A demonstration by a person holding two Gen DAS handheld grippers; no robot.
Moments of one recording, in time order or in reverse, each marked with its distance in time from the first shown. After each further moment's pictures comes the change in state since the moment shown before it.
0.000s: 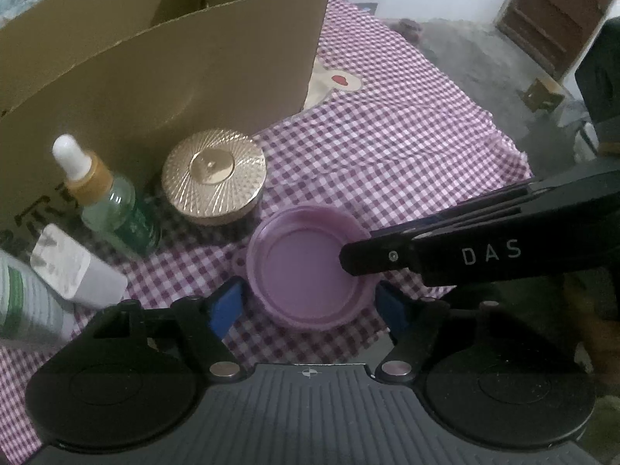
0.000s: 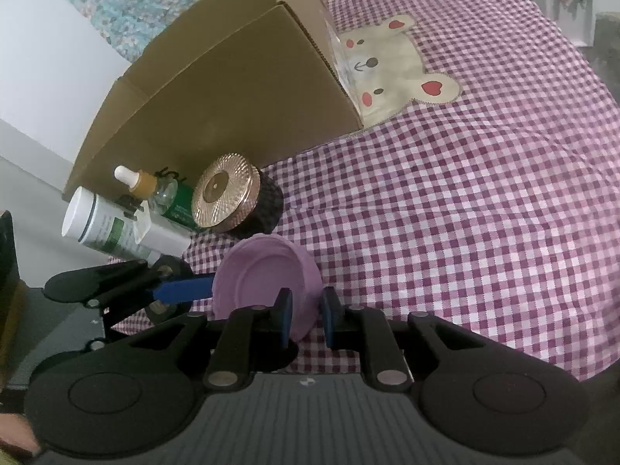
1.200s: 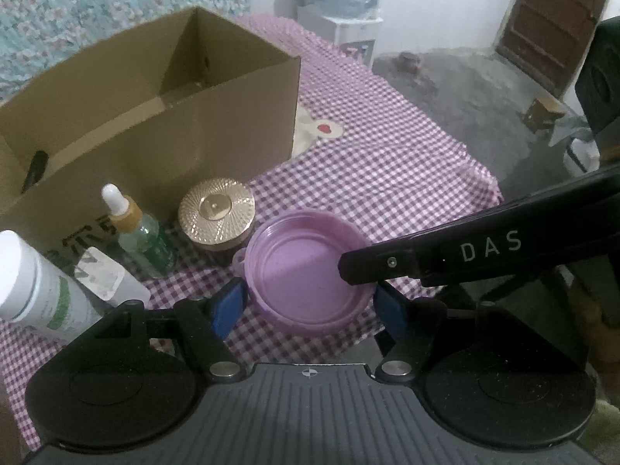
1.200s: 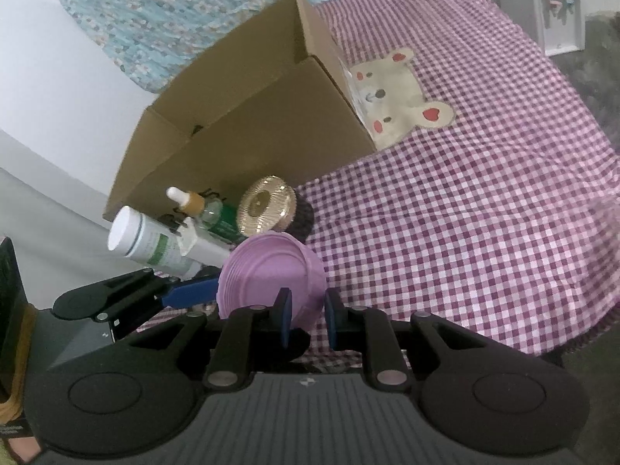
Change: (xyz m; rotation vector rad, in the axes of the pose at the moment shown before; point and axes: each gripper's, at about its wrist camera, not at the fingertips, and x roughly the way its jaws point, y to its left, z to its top) left arm -0.054 -0.027 -0.008 0.019 -0.129 0.056; right arm -0.059 0.026 -0.023 0.040 -0.085 0.028
